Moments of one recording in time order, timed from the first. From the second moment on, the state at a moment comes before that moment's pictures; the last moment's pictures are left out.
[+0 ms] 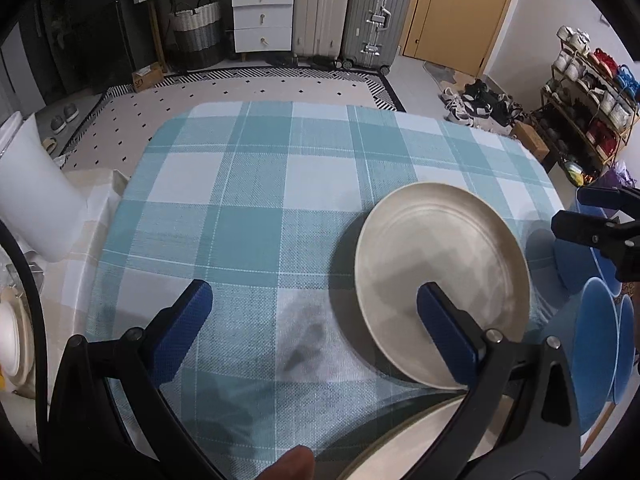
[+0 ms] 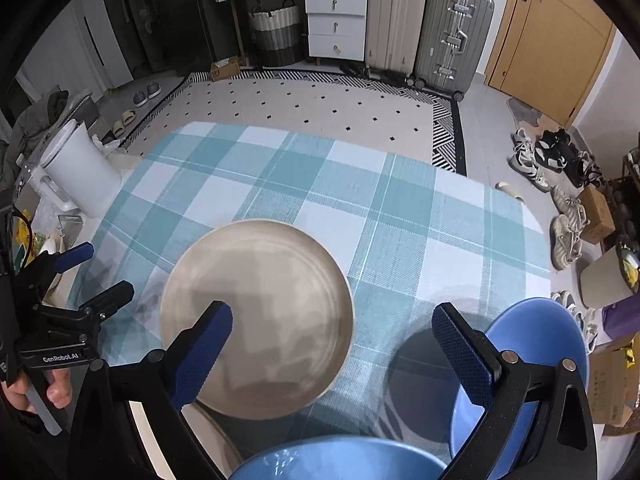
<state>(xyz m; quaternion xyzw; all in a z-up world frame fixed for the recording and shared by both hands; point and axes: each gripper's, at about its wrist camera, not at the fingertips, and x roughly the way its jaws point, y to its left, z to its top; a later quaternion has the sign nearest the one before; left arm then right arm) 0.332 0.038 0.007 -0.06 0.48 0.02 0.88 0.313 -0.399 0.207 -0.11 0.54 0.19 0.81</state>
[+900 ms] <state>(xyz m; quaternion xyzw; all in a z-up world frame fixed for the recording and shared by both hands) 0.365 0.028 -0.062 -0.09 0.54 0.00 0.84 0.335 -0.393 0.125 -0.14 0.61 0.21 0.75</state>
